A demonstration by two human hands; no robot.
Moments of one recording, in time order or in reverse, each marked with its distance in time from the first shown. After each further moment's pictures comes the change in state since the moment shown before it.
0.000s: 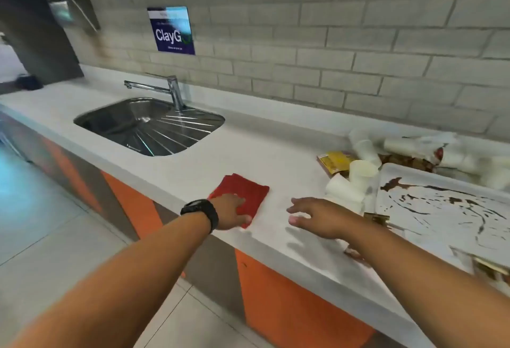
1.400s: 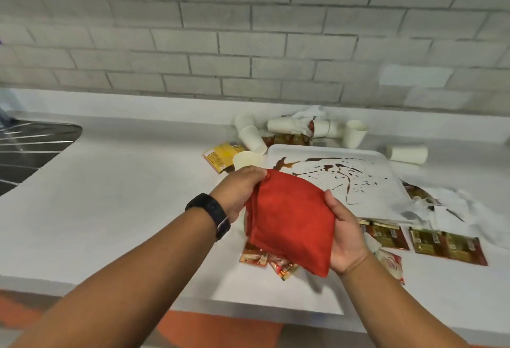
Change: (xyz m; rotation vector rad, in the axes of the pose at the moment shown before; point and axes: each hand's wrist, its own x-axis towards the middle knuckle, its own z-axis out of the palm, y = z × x) left_hand 0.057 0.269 -0.031 -1.287 -0.229 0.328; right_hand -0.143 0.113 -0.019 2.136 0.524 0.086
